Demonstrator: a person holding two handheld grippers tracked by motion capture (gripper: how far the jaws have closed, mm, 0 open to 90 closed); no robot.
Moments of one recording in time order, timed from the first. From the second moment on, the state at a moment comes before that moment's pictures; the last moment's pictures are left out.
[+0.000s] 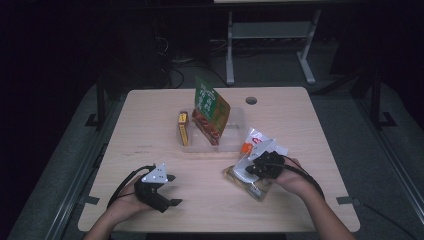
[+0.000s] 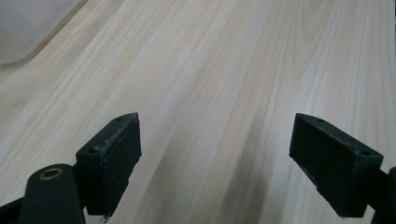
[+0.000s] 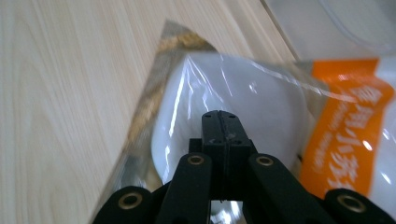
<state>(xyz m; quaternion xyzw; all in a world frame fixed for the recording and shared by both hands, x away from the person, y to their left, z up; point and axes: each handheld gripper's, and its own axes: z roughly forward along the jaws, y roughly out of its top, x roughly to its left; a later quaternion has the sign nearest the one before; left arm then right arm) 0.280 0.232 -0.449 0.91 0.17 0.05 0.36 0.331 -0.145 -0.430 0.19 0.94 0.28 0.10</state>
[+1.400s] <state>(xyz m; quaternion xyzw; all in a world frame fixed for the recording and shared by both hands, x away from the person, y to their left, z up) 0.280 0.230 -0.447 0.91 0.17 0.05 0.37 0.313 -0.059 -0.440 0.06 0.95 0.30 0.03</state>
